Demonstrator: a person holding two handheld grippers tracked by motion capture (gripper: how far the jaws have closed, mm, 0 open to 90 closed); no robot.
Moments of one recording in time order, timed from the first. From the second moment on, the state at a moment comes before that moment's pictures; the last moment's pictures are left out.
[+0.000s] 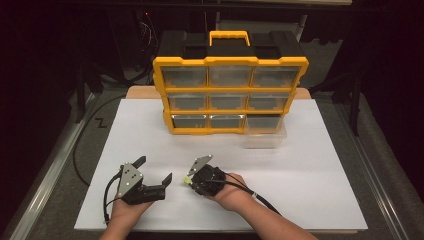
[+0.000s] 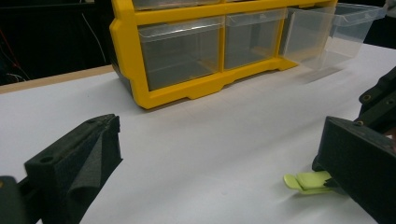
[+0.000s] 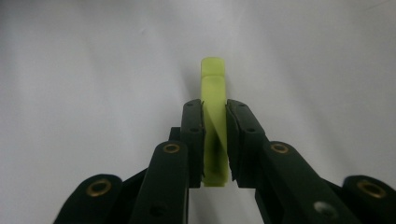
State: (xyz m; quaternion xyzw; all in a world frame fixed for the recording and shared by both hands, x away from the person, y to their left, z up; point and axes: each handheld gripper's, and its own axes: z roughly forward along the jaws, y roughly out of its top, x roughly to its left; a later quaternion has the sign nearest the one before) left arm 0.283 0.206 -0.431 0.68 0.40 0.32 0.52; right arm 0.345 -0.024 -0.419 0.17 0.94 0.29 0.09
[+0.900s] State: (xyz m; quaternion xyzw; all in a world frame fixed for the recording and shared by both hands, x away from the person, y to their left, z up) left arm 0.283 0.206 -0.431 0.68 0.39 0.32 0.52; right arm 0.343 -0.068 -0.413 0.18 0.94 0.27 0.09
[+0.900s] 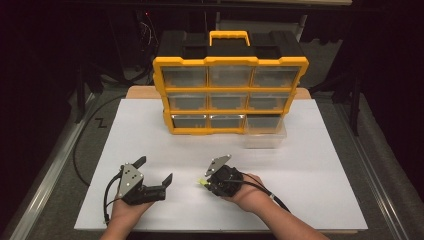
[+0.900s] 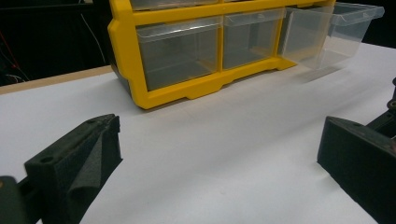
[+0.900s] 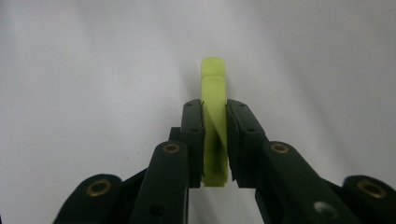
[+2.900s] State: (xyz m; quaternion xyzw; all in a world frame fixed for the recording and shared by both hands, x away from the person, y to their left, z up) left arm 0.282 0.204 -0.431 0.69 0.39 0.32 0.52; right arm 0.348 -0.188 -0.396 0.19 0.96 0.18 0.06
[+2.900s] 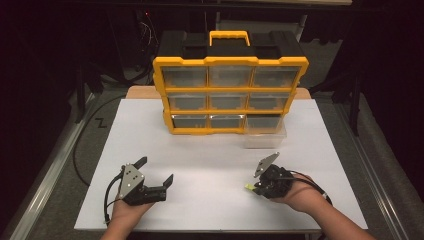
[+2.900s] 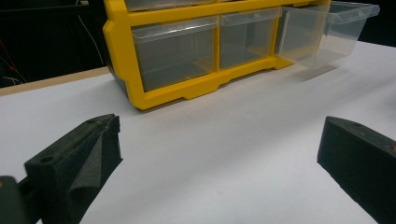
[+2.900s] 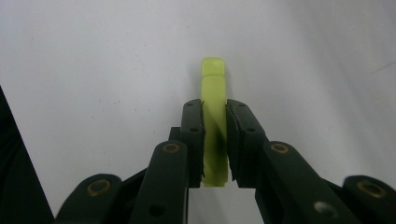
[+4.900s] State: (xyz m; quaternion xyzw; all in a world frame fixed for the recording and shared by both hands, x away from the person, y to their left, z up) left arm 0.281 0.203 -0.432 0.69 0.38 0.32 0.53; right arm 0.372 -0.202 -0.347 0.17 0.98 0.11 0.05
